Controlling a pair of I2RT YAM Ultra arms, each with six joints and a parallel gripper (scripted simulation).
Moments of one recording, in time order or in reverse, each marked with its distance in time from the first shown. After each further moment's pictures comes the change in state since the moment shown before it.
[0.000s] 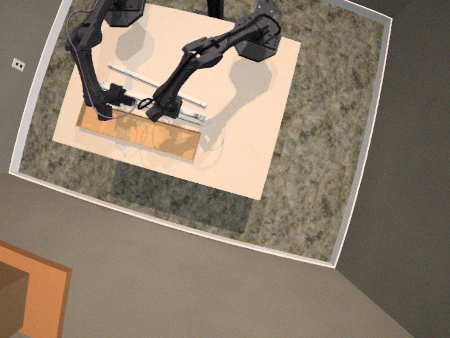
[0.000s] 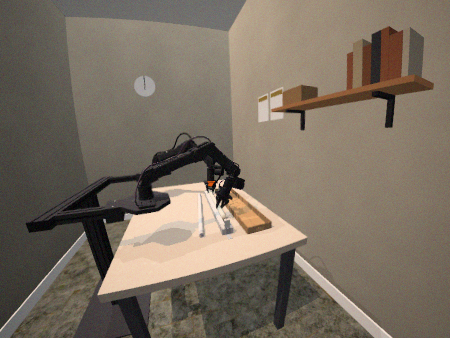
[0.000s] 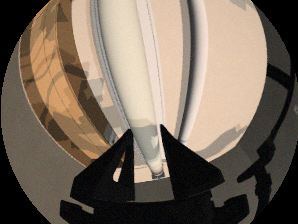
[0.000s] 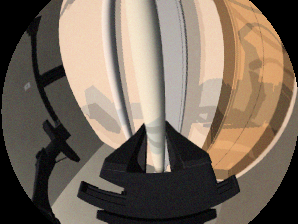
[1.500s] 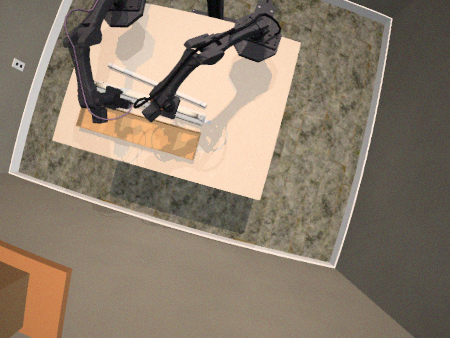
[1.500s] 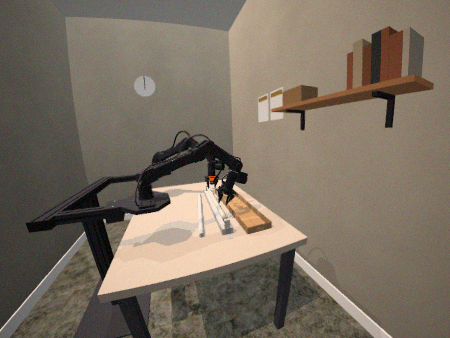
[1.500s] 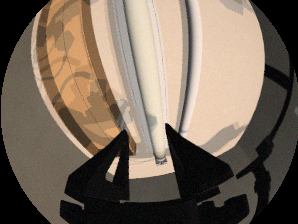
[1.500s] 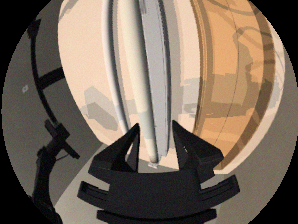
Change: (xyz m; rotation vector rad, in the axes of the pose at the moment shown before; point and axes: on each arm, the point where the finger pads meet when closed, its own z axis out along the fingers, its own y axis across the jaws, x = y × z) left arm -0.004 0.010 -0.039 -0.036 -0.021 -0.005; right arm -0.003 -0.013 -0.037 0.053 -0.014 0.000
